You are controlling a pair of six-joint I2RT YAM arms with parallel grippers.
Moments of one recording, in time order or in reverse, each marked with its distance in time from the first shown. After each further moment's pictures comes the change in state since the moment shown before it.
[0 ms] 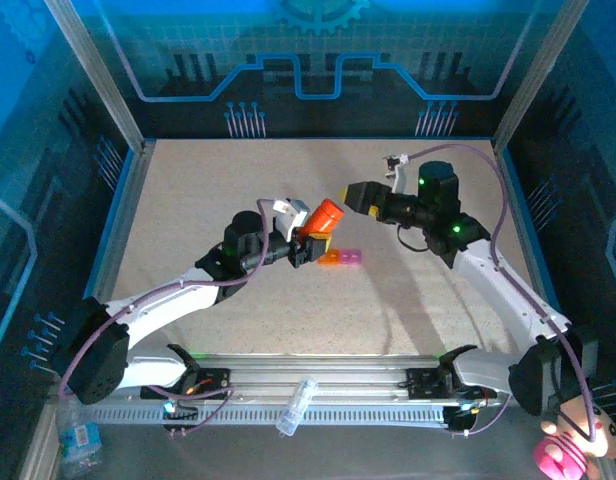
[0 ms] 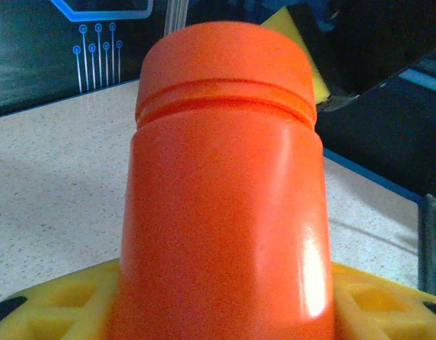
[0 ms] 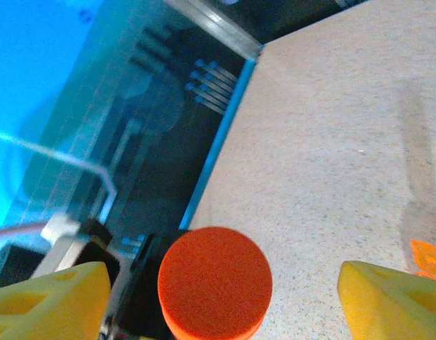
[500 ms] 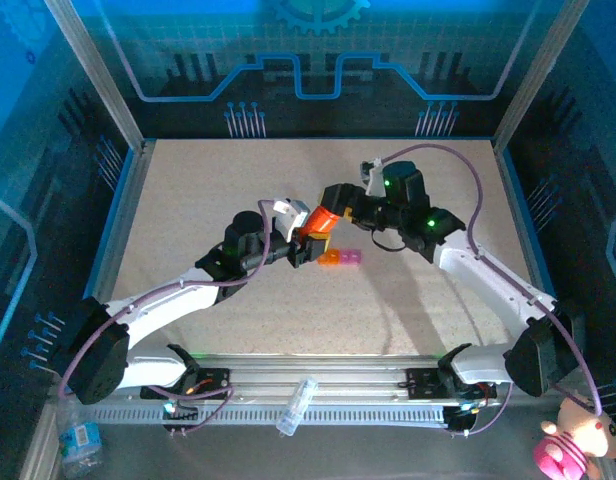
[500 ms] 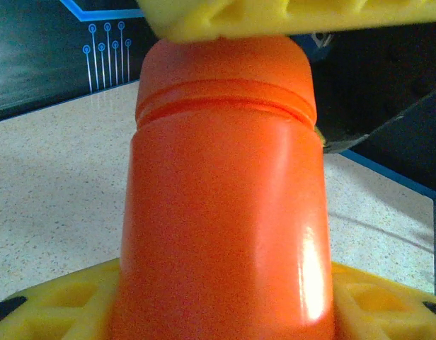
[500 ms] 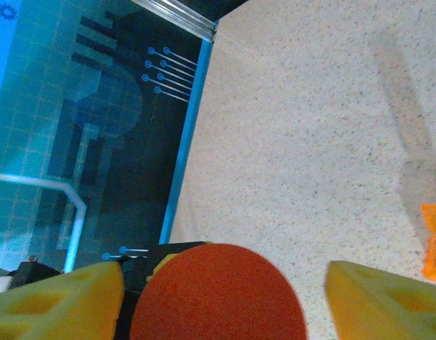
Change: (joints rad) left arm 0.000 0.000 0.000 -0.010 -0.019 0.024; right arm 0.163 0.103 0.084 -0.086 0.194 0.103
